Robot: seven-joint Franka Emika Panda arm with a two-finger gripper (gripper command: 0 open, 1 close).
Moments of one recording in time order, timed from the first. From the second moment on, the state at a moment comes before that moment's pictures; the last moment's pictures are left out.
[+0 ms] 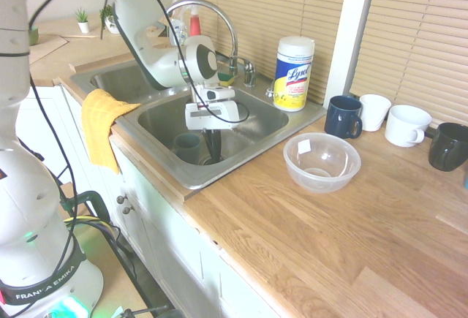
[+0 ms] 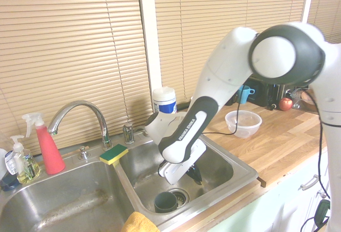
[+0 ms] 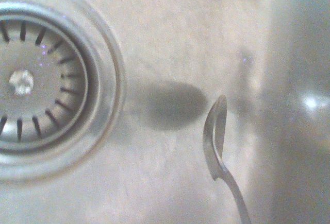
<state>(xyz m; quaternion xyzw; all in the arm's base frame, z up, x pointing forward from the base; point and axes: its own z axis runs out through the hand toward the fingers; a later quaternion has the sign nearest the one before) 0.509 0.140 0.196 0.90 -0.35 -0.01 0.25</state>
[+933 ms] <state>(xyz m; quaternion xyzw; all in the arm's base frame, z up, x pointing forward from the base) 0.515 0.148 0.188 0.90 -0.36 -0.03 0.26</state>
